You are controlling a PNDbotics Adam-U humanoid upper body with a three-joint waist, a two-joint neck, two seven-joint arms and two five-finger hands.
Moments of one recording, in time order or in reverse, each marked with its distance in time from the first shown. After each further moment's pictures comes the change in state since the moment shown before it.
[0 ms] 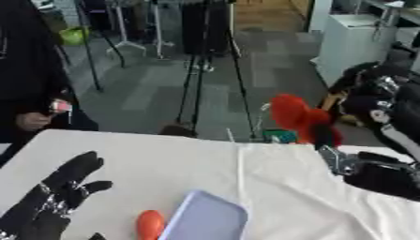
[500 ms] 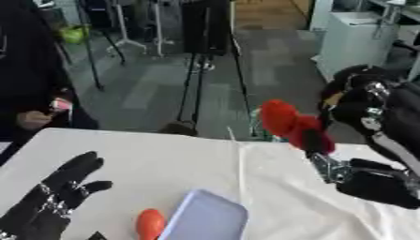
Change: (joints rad) left arm 0.000 0.000 0.000 0.000 -0.005 -0.002 0.002; right arm 0.002 0.026 0.018 -0.013 0.022 -0.016 0.008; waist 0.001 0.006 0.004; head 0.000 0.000
